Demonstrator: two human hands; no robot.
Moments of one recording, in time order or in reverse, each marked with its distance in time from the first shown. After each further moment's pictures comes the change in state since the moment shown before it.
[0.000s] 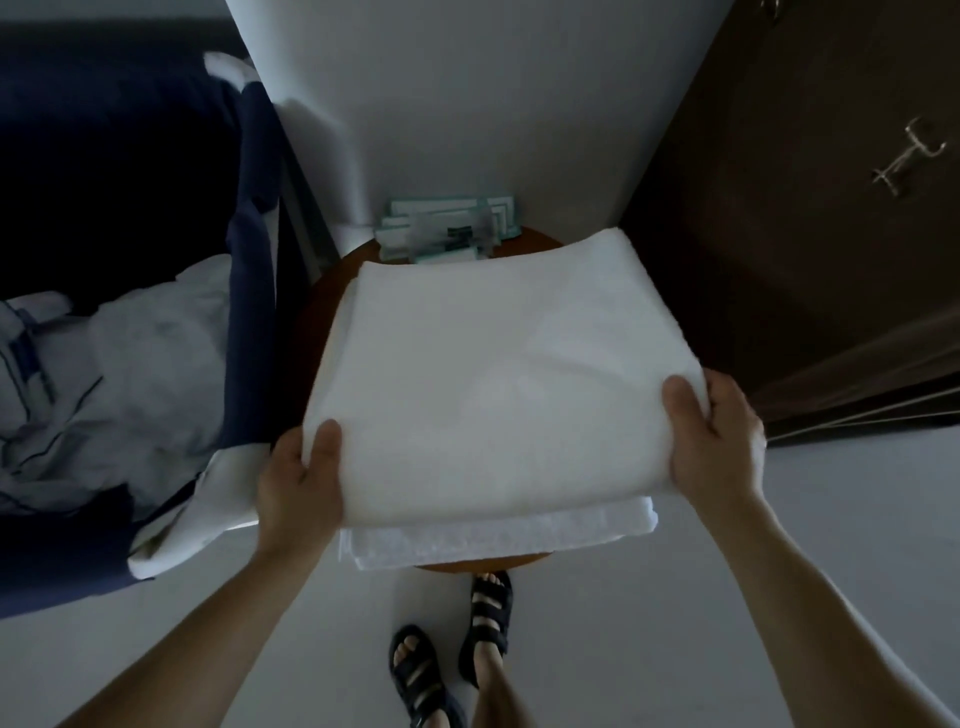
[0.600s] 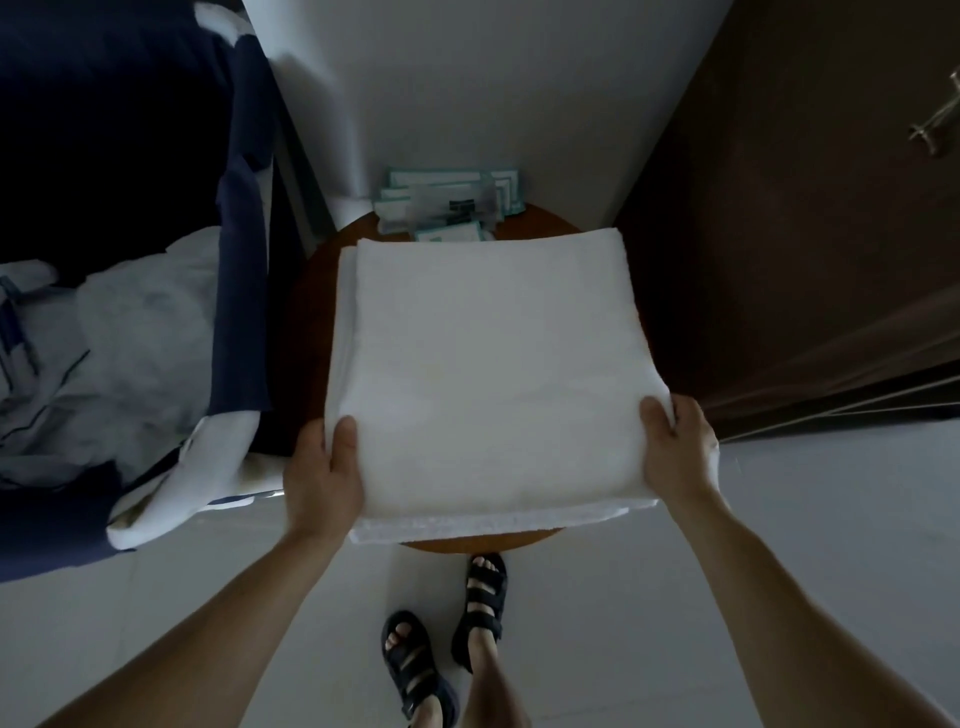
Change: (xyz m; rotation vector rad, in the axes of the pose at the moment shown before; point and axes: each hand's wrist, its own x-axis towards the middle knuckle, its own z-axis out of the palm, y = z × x) left_hand -0.006 -0.041 0.034 0.073 -0.048 0.027; right_hand 0.001 0.082 0.041 -0.143 -0.133 0.183
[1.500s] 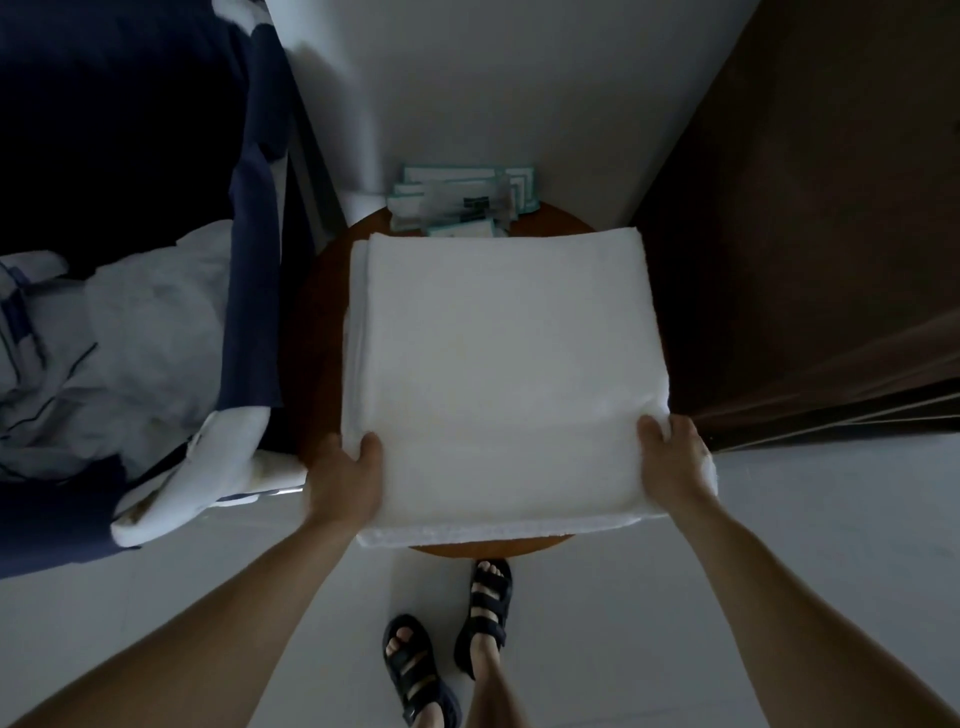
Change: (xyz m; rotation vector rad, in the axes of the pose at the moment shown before) left_hand 0.015 -0.007 0.014 0.130 -0.130 -0.278; right_hand 0.005 0.007 0.021 -0.179 -0.104 0.140
